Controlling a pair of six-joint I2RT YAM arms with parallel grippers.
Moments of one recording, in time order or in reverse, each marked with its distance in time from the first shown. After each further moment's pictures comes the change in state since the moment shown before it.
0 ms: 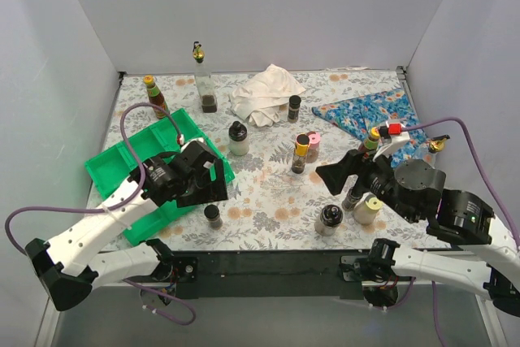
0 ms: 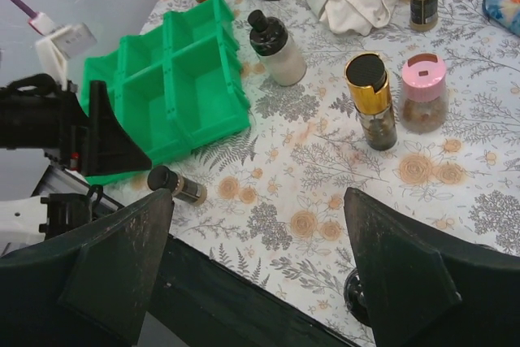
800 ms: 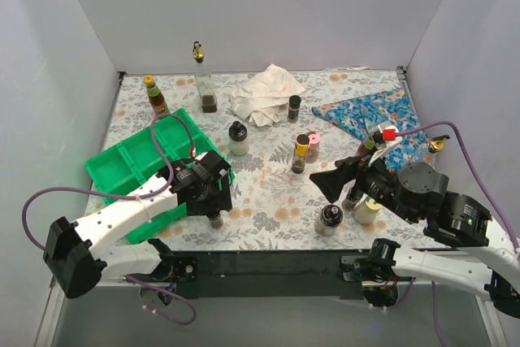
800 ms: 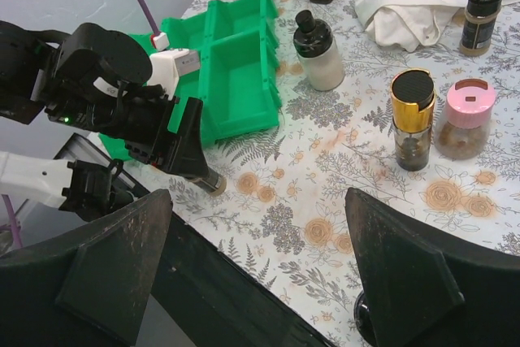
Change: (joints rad) left arm 0.000 0.104 -0.210 0.145 0.034 -0.039; right arm 0.000 -0.041 -0.060 0.113 -0.129 -0.105
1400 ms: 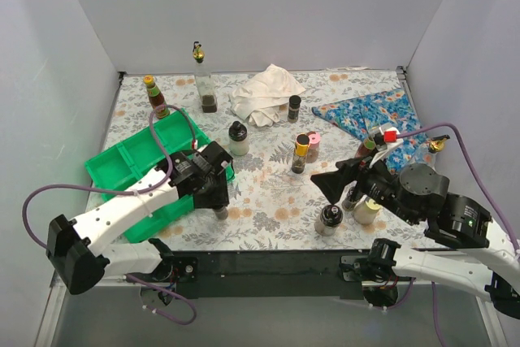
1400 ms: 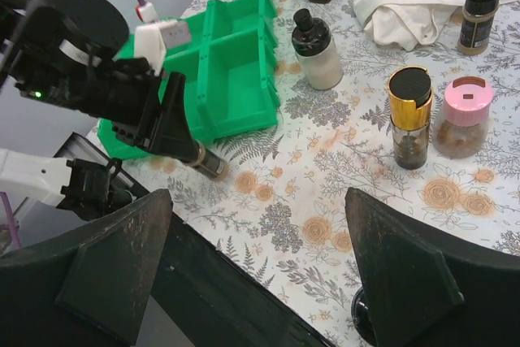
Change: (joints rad) left arm 0.000 0.037 0.080 -0.059 0.010 0.011; right arm 0.000 -0.015 -0.018 0.000 0.001 -0.002
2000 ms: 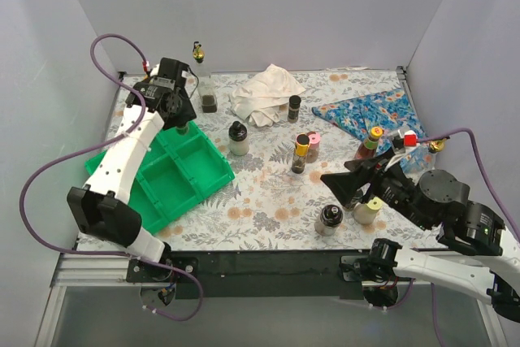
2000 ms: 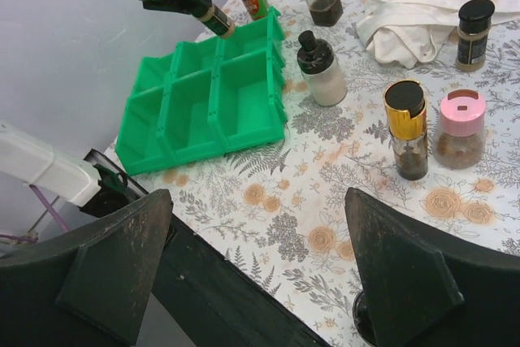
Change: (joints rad) left arm 0.488 0.340 0.655 -0.009 -0.209 0.284; right arm 0.000 -0.072 -0.001 0.000 0.007 0.001
